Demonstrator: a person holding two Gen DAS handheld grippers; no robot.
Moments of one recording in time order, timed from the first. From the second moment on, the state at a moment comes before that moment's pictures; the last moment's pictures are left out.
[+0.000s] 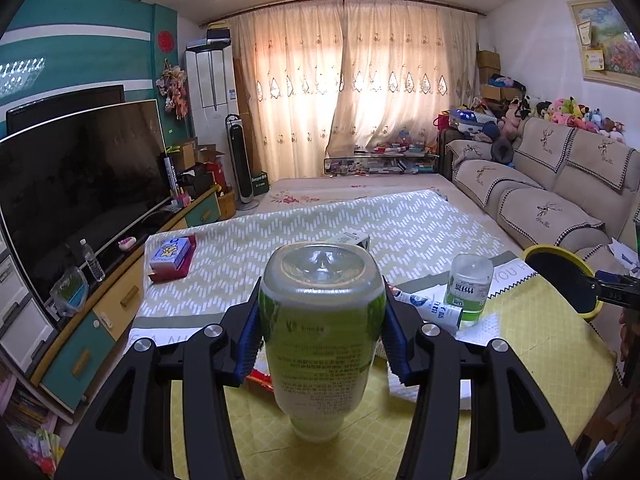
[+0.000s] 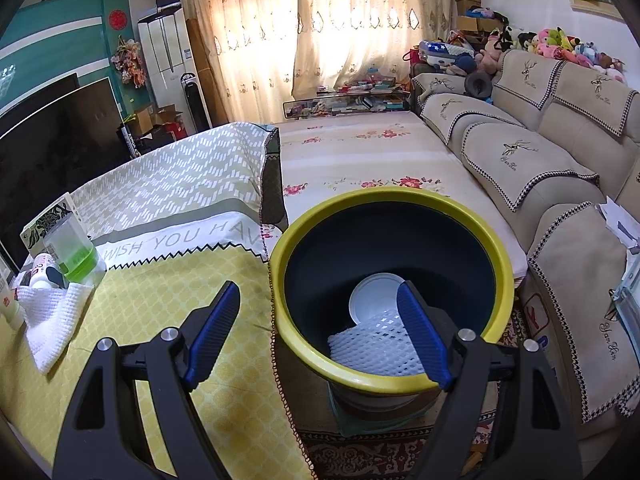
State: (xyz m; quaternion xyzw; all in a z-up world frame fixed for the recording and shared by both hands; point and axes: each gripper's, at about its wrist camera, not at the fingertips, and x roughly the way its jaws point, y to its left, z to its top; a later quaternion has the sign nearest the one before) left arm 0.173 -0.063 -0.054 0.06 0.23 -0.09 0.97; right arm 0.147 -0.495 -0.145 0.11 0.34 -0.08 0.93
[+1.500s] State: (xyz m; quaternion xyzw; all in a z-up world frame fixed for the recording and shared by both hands) left arm 0.253 -0.467 -0.064 0.10 0.28 -0.41 0.86; right arm 0.040 -0.611 -0.116 0.15 0.27 -0.21 0.93
